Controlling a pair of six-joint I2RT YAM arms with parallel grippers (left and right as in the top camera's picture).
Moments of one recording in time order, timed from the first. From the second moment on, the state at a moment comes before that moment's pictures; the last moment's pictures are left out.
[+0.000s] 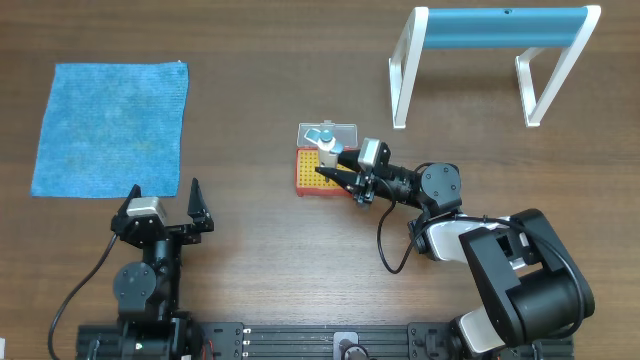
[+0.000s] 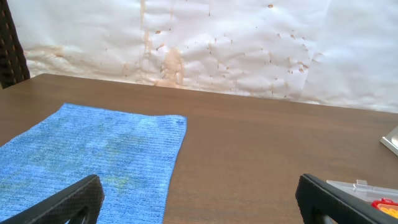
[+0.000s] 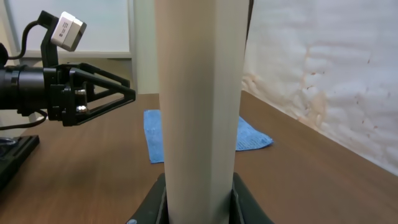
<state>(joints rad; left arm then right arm) 0.02 0.01 0.01 -0.07 -0.07 -0.11 0.33 1.70 0.41 1.45 -0.93 0.06</state>
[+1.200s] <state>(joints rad) 0.02 0.01 0.01 -0.07 -0.07 -0.11 0.35 1.86 0.51 1.43 -0.80 -0.02</state>
